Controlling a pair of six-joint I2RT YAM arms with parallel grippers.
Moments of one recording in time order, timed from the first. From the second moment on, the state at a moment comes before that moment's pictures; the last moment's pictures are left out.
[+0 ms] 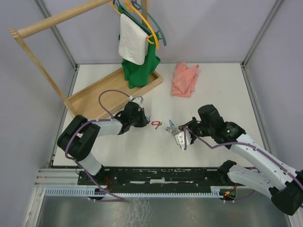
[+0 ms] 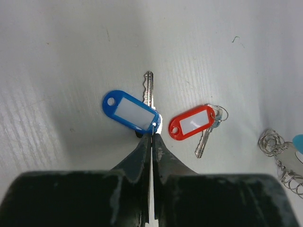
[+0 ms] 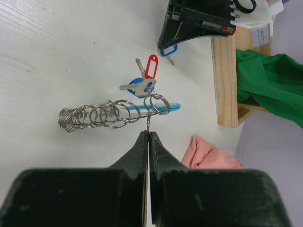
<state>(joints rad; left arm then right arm) -0.57 1.63 0.68 0.23 0.08 -0.51 0.67 0.93 0.79 -0.59 -0.49 -1.34</state>
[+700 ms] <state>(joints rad) -0.58 1.34 0.70 -0.27 0.00 -0.42 0.67 0.92 0.79 -0.59 -0.49 -1.34</state>
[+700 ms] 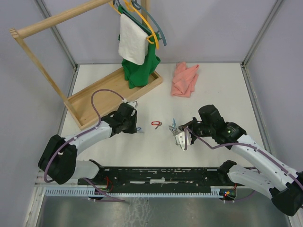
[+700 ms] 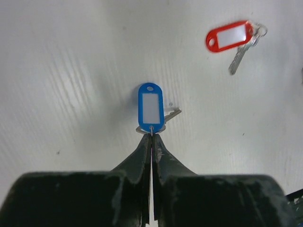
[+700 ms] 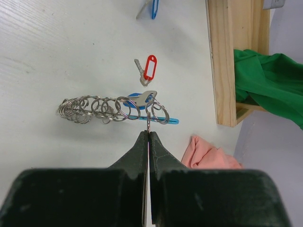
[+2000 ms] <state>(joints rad) -0.70 1.86 1.30 -0.90 -0.14 -0.18 0.68 0.89 0.77 -0.60 -0.50 -1.30</state>
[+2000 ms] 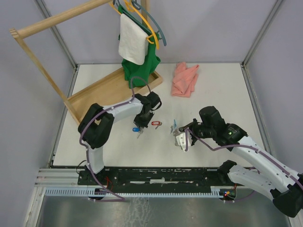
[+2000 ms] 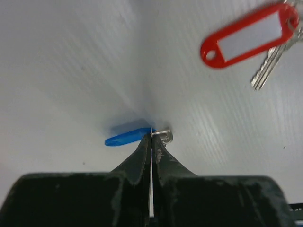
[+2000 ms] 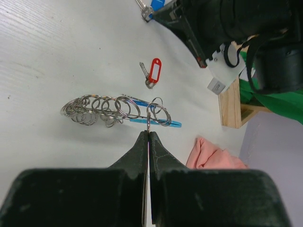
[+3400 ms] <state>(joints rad) -0.68 1.55 0.77 -0.01 -0.10 -0.18 0.68 0.90 0.76 -0.58 -0.50 -1.28</state>
